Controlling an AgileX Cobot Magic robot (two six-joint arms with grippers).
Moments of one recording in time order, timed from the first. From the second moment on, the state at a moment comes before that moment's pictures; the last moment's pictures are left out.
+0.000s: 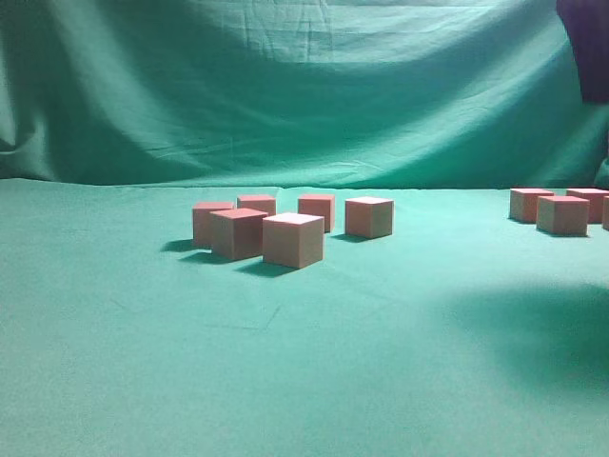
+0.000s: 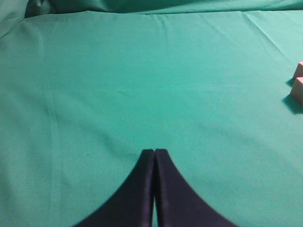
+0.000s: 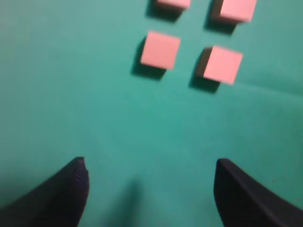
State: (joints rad) left arm -0.01 -0.01 0.02 0.02 0.35 0.01; right arm 0.26 1.71 -1.38 -0.05 1.20 -0.02
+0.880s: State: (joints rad) left arm -0.01 -0.01 0.02 0.02 0.35 0.01; right arm 0.25 1.86 -1.28 -0.06 0.73 0.09
